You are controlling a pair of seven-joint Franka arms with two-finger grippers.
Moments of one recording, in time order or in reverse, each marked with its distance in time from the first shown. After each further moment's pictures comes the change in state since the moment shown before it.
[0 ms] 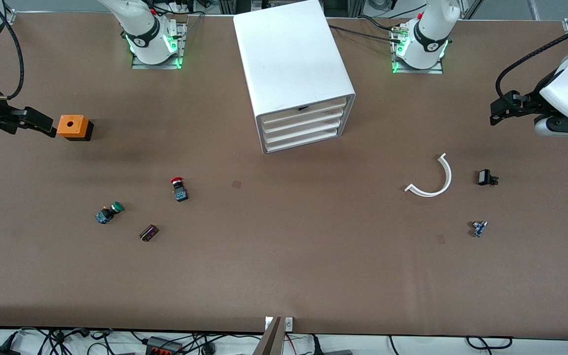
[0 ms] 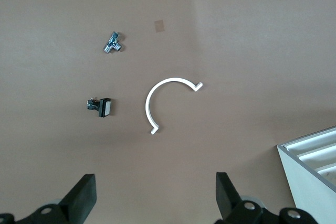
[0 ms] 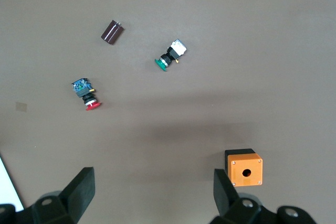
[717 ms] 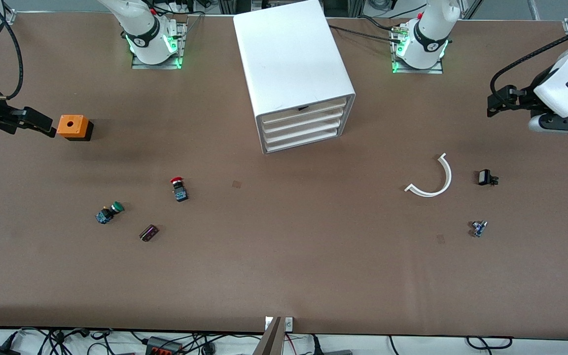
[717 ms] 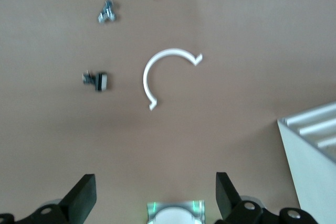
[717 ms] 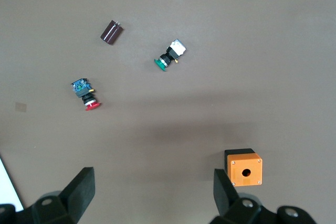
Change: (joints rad) left arm -0.007 0.000 -0.001 0.002 0.000 -0.144 0.000; right arm -0.001 0.000 -0.001 0.000 0.000 0.000 0.000
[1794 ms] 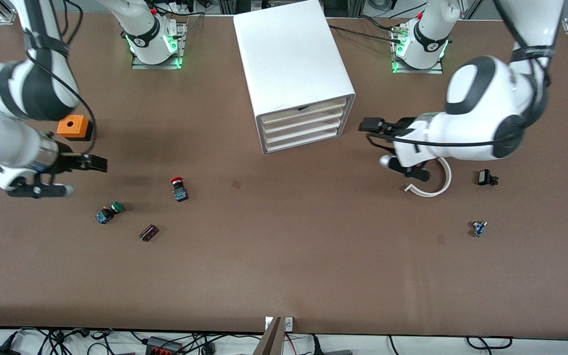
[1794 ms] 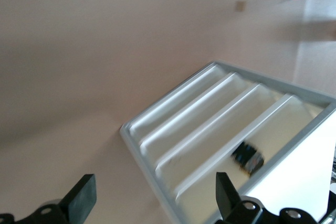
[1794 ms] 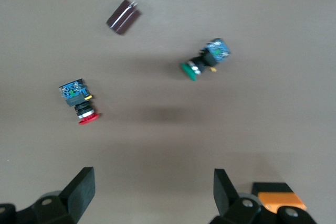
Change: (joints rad) left arm -0.099 0.328 -0.201 -0.038 -0.511 0.298 0.061; right arm 0.108 0.319 0.009 0.027 0.002 0.144 -0.002
